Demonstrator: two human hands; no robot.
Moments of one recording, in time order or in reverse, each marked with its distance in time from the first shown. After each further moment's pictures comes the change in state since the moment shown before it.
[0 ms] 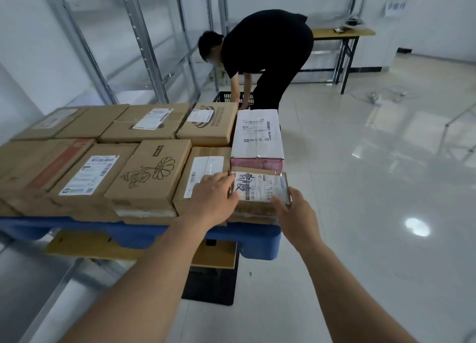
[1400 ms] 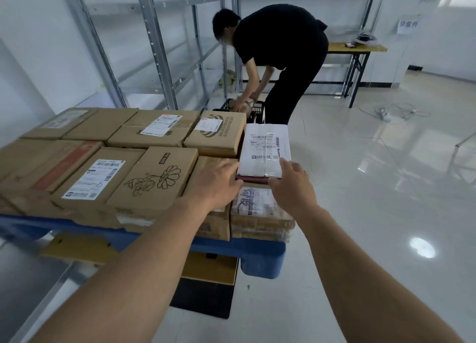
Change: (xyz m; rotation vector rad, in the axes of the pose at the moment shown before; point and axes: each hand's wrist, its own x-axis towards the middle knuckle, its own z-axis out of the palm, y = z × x) left_hand 0.049 -0.016 -0.023 -0.022 0.034 0.031; right_hand 0.064 -0.066 -0.011 -0.292 -0.028 -0.235
